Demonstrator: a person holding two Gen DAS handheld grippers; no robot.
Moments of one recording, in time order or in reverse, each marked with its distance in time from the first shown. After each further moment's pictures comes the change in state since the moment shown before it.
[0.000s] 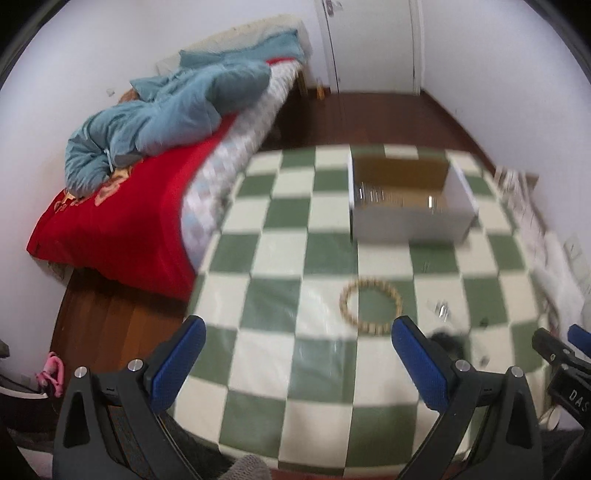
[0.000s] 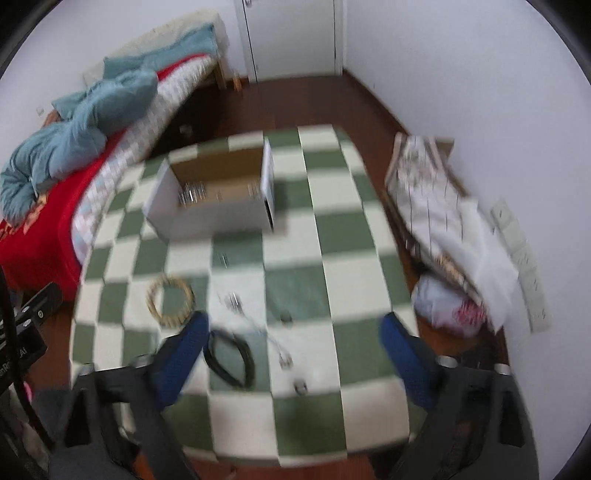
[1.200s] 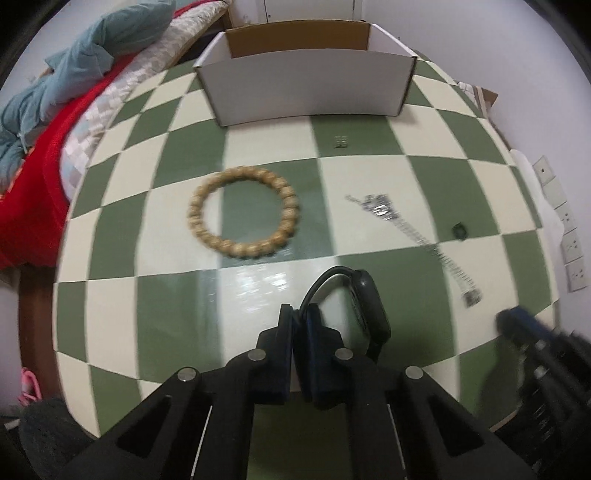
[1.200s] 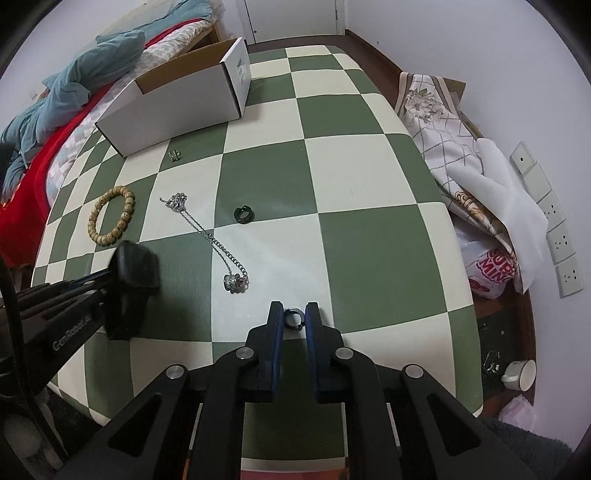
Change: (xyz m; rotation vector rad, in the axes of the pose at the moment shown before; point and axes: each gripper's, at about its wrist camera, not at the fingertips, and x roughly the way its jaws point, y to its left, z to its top) left arm 0.083 -0.090 -0.051 0.132 0.202 -0.194; right arm 0.087 -0.024 -0.064 0.002 0.060 0.021
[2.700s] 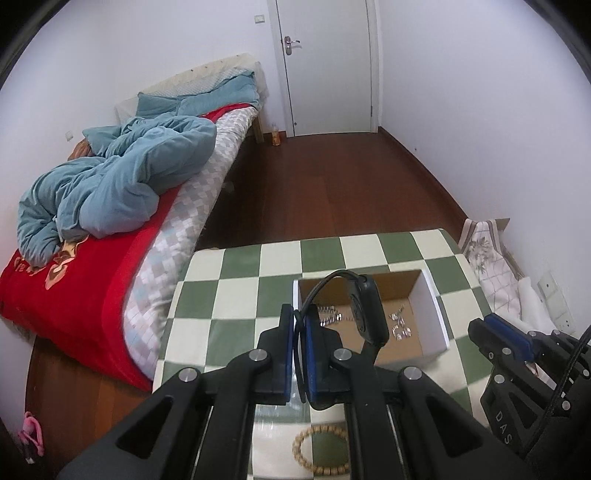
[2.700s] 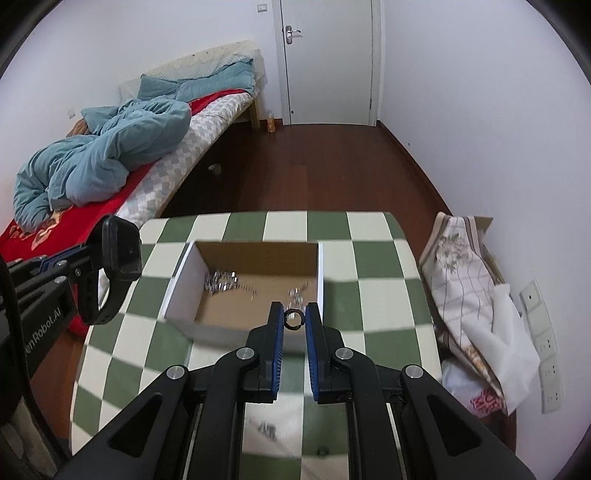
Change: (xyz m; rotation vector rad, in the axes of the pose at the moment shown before) left arm -0.104 0.072 0.176 -0.036 -0.409 0.052; right arm -0.073 0.096 0.199 -0.134 -0.313 0.024
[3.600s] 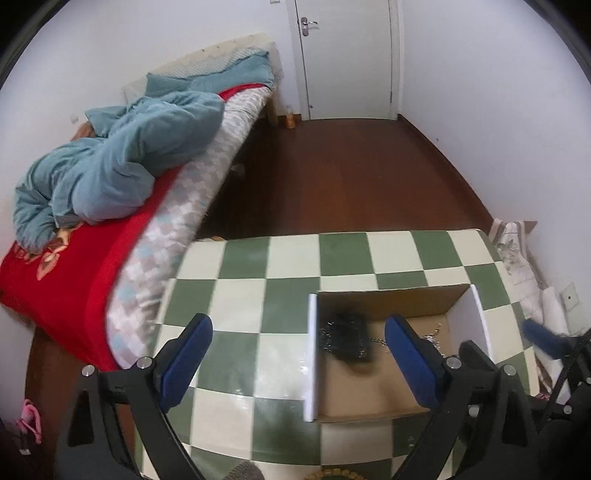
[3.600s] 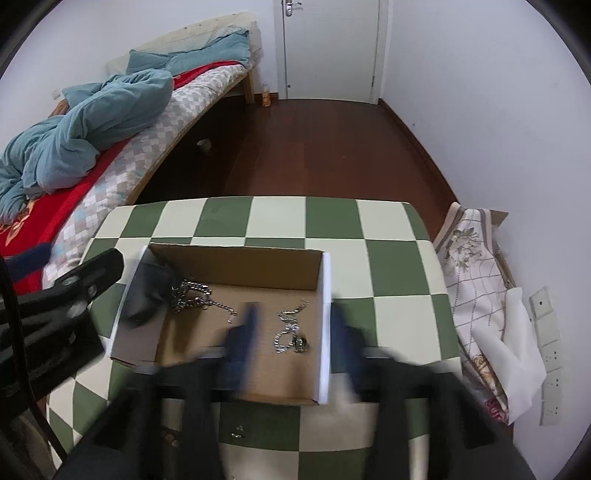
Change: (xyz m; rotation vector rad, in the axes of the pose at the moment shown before) left arm 0.067 0.011 0.013 -0.044 0.065 0.059; right arm 0.089 0.001 0.018 -0.014 0.092 -0.044
